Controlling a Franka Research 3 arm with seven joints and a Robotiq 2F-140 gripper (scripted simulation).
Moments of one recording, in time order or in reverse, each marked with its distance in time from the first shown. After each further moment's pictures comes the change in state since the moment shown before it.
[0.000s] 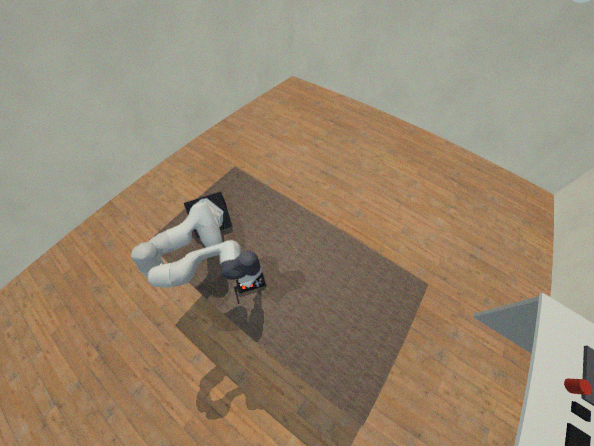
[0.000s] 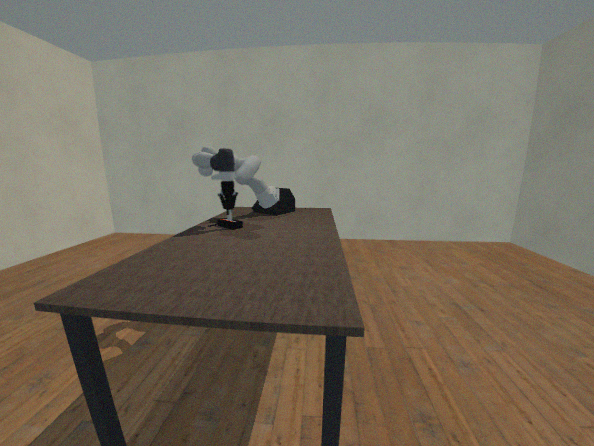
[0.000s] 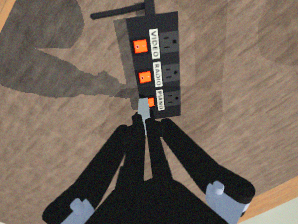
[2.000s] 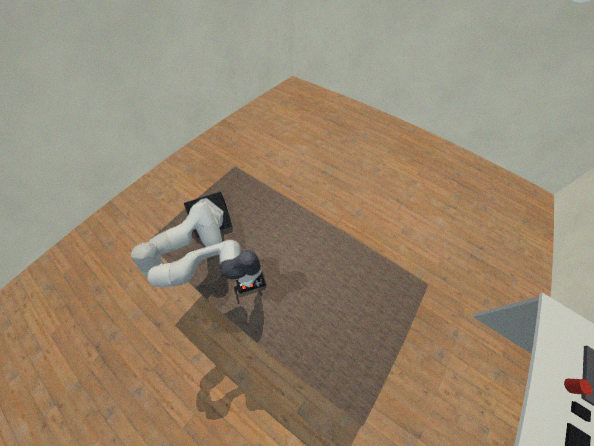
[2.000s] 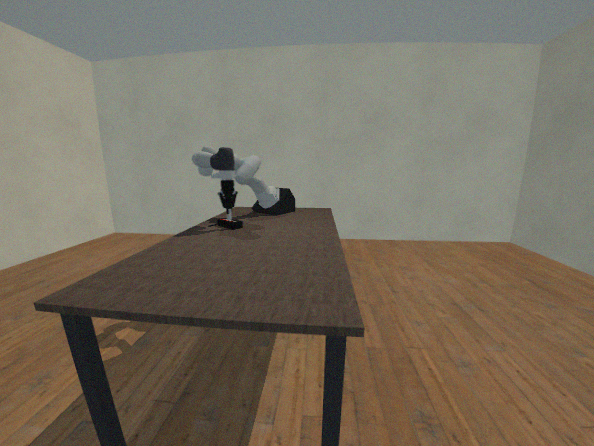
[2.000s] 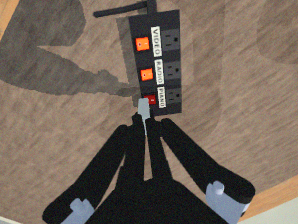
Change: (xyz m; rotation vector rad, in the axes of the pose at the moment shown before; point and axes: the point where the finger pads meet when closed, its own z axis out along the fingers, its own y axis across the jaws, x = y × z) arm -0.002 -0.003 -0.006 0.010 -0.007 -0.001
